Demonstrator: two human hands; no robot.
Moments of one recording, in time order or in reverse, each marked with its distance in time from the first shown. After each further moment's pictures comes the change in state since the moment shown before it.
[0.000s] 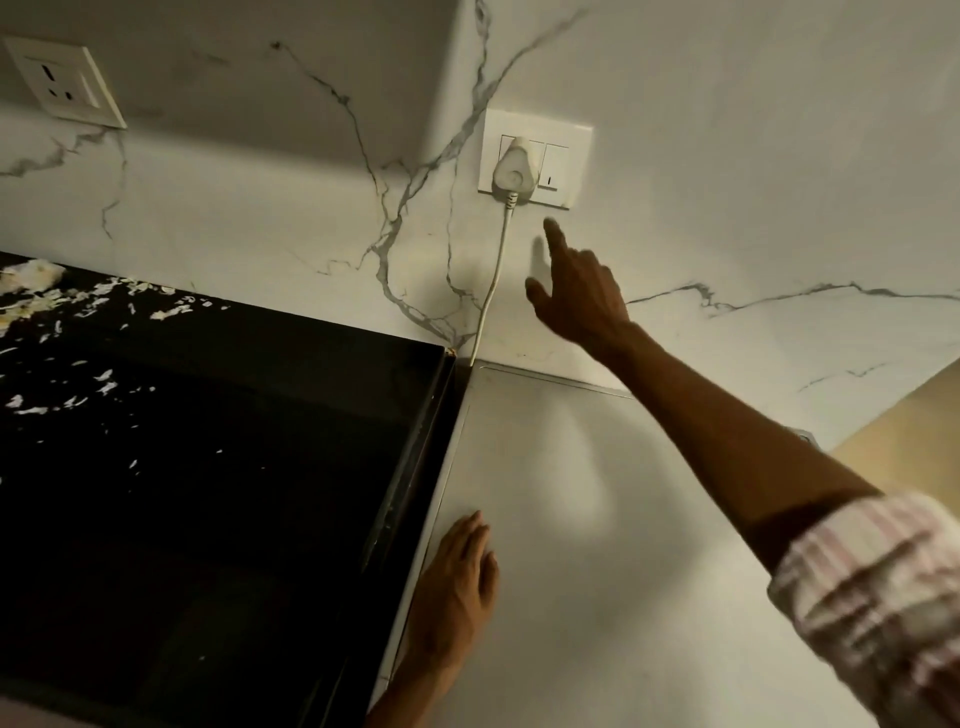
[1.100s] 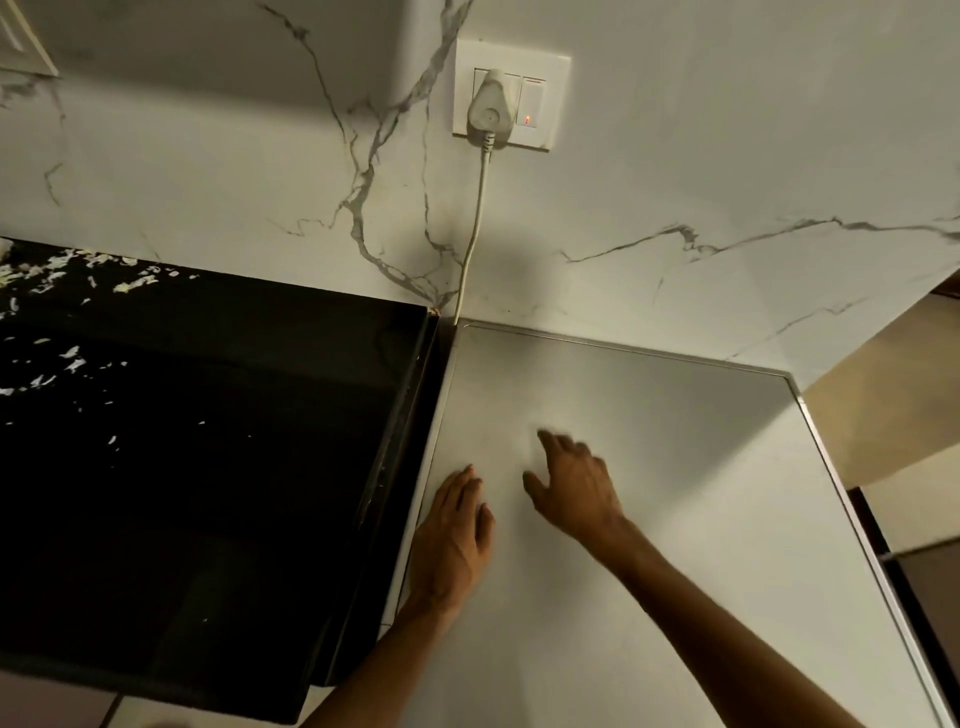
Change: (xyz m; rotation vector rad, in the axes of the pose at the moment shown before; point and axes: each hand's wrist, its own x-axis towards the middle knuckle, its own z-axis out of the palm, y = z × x) left_hand 0.000 0.001 0.000 0.024 -0.017 -0.015; right_hand -0.225 0.013 0.103 -0.003 -0.442 0.275
